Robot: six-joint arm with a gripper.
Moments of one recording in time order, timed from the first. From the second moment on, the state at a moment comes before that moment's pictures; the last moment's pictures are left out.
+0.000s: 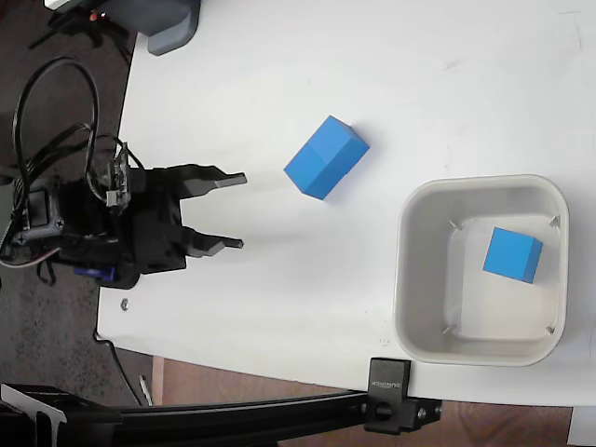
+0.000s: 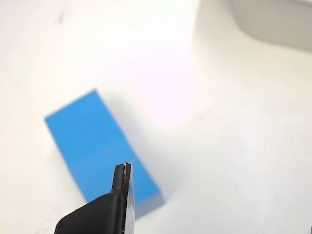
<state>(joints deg) 11.8 139.8 152.4 32.2 -20.0 -6.1</state>
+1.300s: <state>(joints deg) 1.9 173.5 173.1 45.4 -2.4 1.4</state>
